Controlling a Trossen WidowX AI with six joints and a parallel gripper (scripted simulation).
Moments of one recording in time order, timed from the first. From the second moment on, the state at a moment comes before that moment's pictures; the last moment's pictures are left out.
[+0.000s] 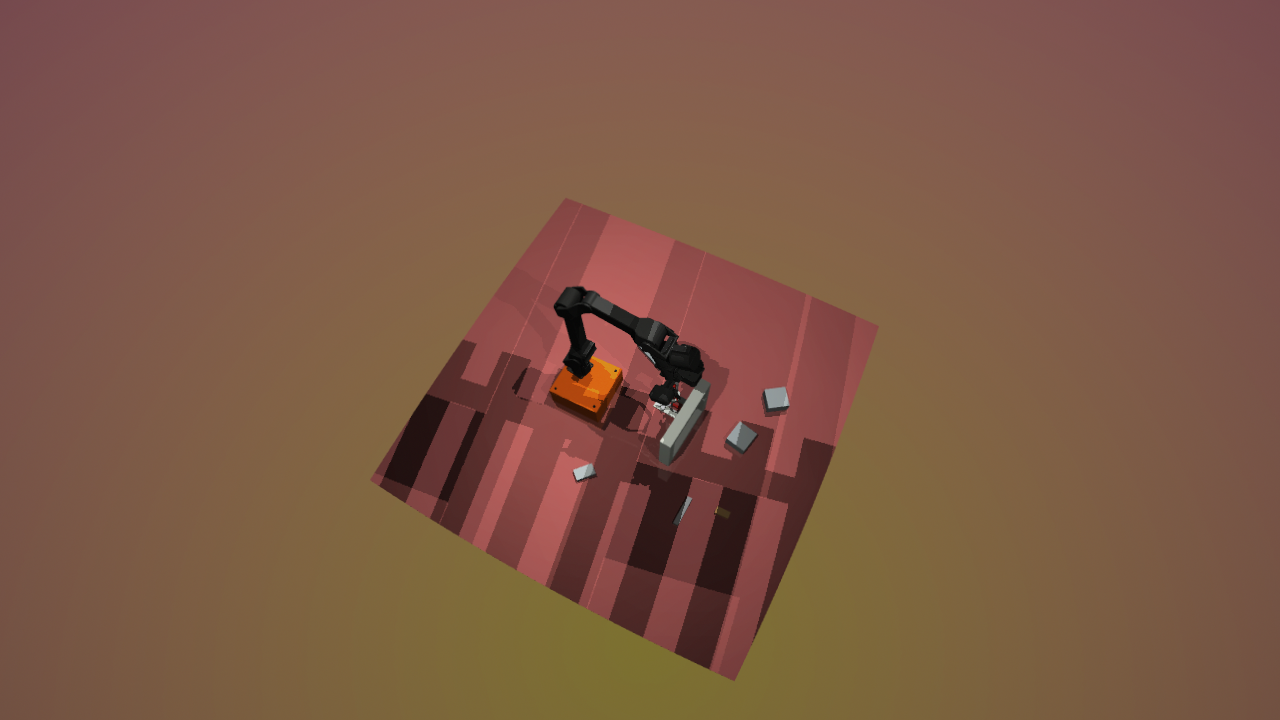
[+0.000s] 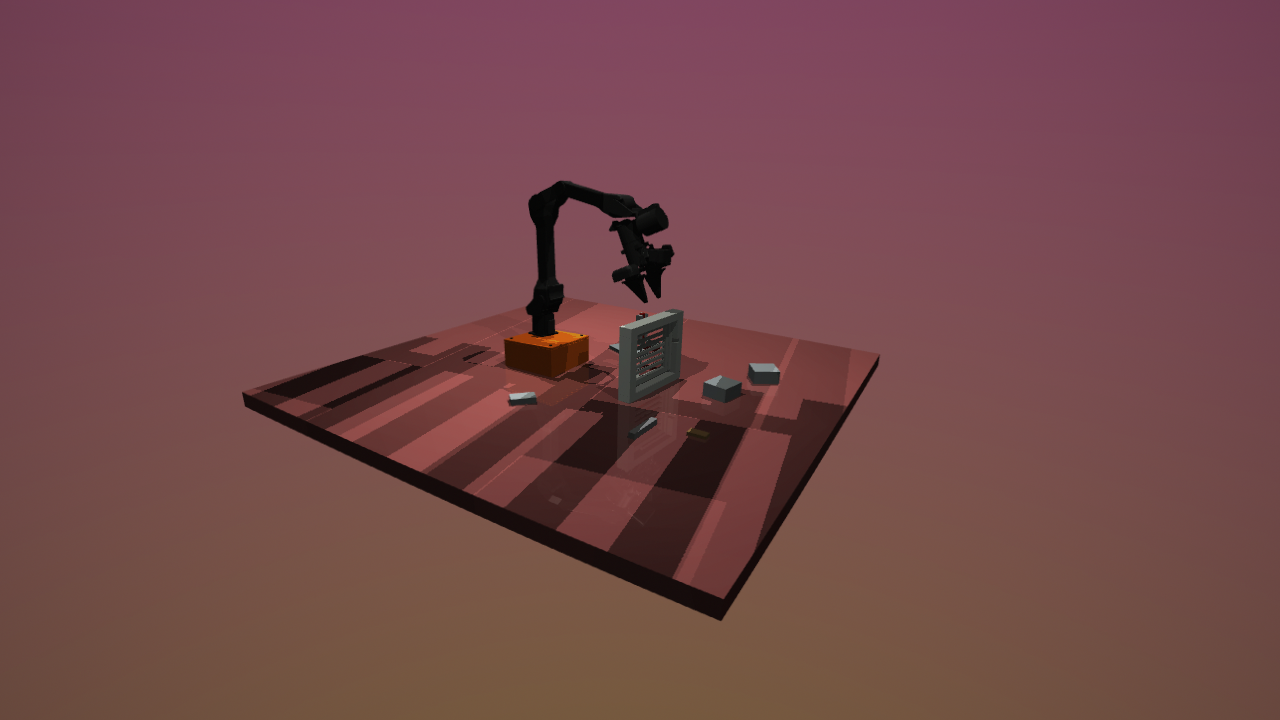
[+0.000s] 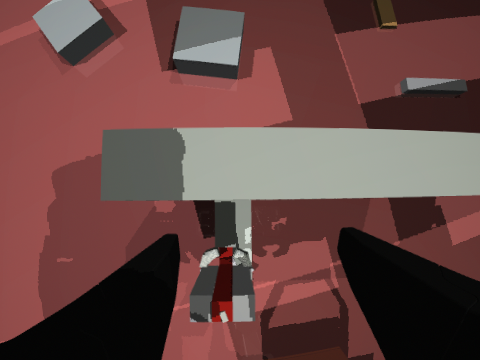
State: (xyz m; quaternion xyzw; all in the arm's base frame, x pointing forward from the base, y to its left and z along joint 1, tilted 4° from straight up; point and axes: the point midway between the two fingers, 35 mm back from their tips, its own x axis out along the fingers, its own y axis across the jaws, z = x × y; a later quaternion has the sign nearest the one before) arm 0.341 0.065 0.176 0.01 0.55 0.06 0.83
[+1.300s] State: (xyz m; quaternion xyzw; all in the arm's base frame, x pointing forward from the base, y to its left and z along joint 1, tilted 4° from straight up) arm 0.312 0.082 0.129 -0.01 0.71 0.05 0.70
